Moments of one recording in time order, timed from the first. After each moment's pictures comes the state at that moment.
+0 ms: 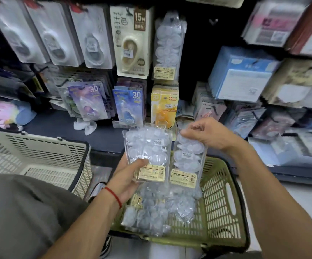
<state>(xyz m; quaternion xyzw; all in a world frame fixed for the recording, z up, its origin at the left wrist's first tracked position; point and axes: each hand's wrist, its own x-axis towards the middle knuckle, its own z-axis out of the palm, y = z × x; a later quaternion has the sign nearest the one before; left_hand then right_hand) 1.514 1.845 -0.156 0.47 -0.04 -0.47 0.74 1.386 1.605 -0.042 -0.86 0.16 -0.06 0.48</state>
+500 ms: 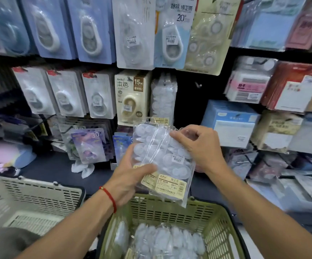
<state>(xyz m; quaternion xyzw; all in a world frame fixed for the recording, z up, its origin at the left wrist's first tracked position) 1.554 1.794 -0.038 0.52 -0.26 -0.37 0.72 1.436 1.607 0.021 -0.82 0.19 -0.40 0.37</state>
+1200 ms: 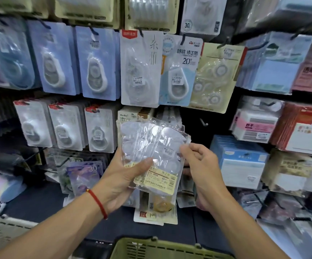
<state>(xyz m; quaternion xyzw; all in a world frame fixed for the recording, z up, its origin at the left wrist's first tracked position) 1.615 1.769 0.041 0.43 -0.24 -0.37 0.79 1.485 1.610 0.051 -0.64 0.24 -0.41 0.61</state>
